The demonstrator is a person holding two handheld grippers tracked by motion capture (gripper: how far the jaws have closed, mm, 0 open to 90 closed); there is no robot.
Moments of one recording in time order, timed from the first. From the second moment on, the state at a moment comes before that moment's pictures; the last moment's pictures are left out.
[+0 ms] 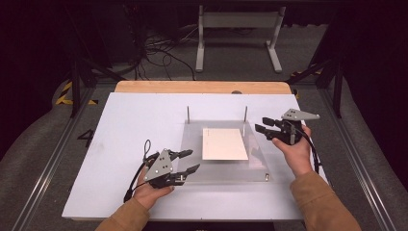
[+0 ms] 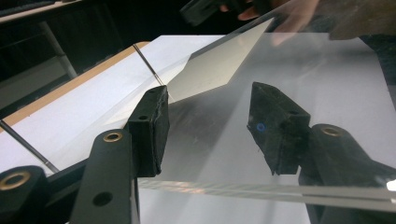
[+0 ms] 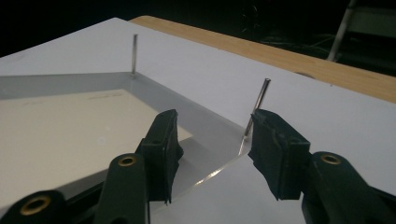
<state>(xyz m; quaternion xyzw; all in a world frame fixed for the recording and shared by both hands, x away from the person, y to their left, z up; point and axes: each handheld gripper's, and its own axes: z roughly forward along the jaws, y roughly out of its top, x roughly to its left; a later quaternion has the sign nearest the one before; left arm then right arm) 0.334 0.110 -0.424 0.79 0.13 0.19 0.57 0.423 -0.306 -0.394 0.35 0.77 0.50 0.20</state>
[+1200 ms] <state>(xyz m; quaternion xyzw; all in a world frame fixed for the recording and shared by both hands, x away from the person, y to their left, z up) 0.341 0.108 -0.410 0.79 0.15 0.17 0.57 0.306 -0.305 -0.382 0.14 0.80 0.53 0.23</state>
